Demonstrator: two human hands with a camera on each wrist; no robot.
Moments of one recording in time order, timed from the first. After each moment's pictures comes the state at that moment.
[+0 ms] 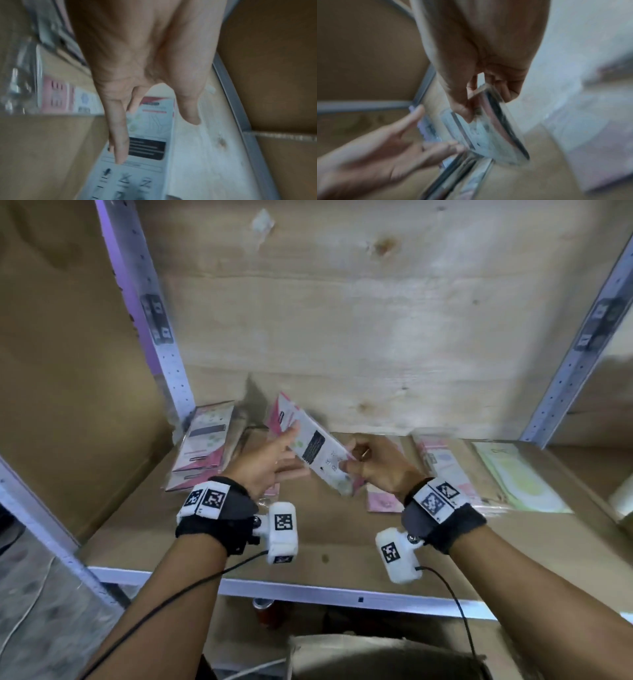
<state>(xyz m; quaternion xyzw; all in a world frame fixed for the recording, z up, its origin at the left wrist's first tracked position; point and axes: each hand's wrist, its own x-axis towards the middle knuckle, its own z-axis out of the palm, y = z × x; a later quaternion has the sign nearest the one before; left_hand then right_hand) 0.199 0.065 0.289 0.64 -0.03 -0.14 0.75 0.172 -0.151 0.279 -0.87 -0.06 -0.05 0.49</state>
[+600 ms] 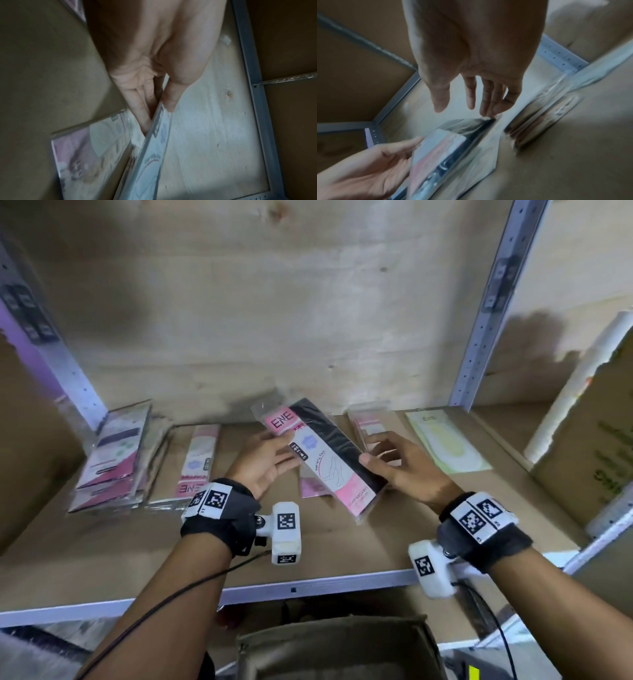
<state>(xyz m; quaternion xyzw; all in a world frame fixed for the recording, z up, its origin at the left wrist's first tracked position) 0.208 -0.057 0.251 0.58 -0.05 -0.18 0.79 0.099 -0.292 0.244 -0.86 0.05 -0.10 0.50</state>
